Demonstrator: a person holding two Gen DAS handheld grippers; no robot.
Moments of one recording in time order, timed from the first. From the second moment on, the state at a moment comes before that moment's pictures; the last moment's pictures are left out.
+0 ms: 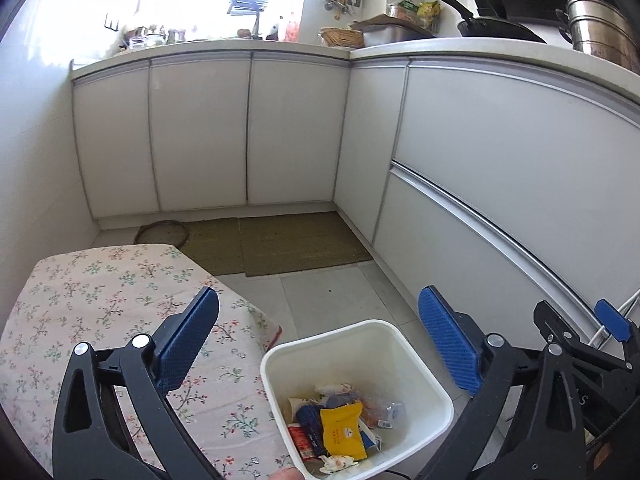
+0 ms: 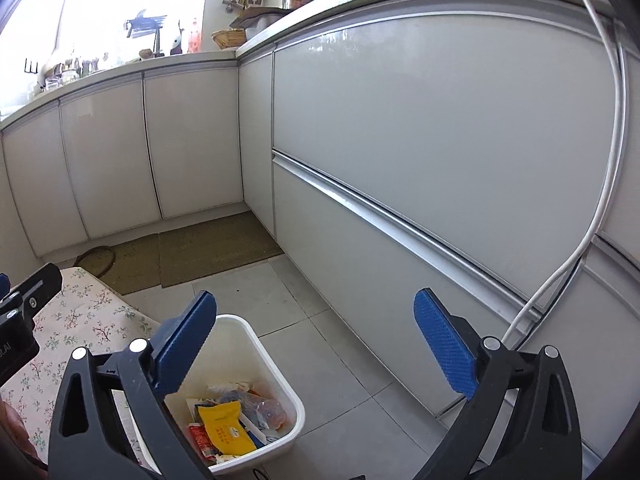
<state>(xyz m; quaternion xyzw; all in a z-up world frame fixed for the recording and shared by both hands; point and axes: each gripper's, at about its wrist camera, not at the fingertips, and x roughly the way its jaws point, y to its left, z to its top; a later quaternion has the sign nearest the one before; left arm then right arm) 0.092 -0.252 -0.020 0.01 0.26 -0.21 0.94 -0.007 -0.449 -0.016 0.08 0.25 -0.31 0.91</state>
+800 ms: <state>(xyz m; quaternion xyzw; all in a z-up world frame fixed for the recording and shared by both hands) 0.075 -0.079 -0.013 -0.04 0.30 -0.04 0.95 0.025 -0.287 -0.006 0.04 0.24 -0.18 0.95</state>
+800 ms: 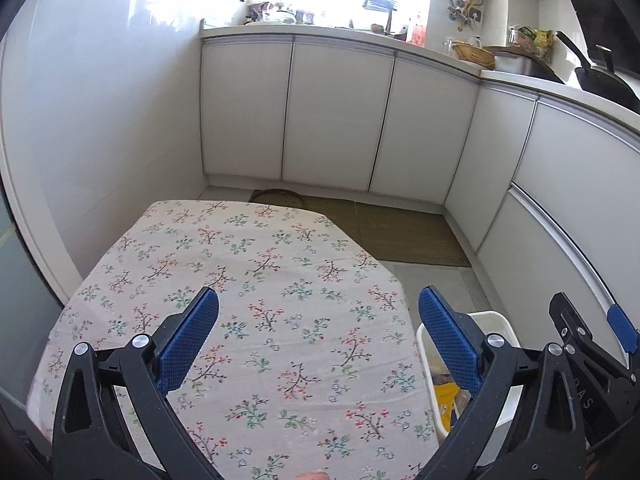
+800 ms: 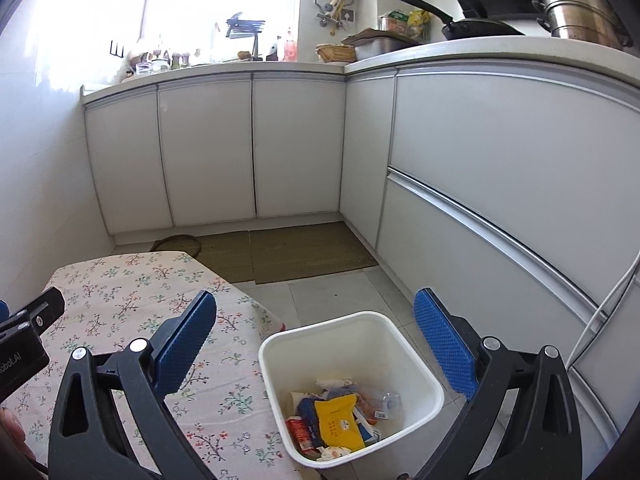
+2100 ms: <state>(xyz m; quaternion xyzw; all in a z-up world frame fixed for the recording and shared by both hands) 0.067 -0.038 -0.021 -0.03 0.31 0.01 0.95 0.037 -0.229 -0.013 0.01 0.25 -0.13 0.96</state>
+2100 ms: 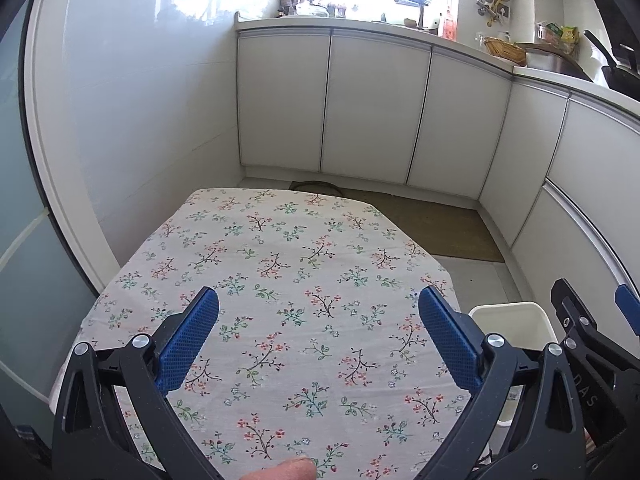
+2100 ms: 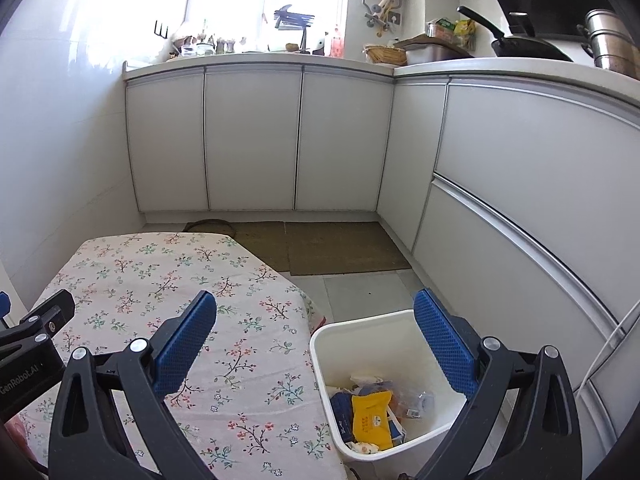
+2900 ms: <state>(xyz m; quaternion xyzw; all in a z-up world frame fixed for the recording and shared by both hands) 0.071 -0.049 -0.026 -0.03 0.32 0.01 0.95 0.038 -0.237 -0.015 0.02 0.26 -0.14 0.96</state>
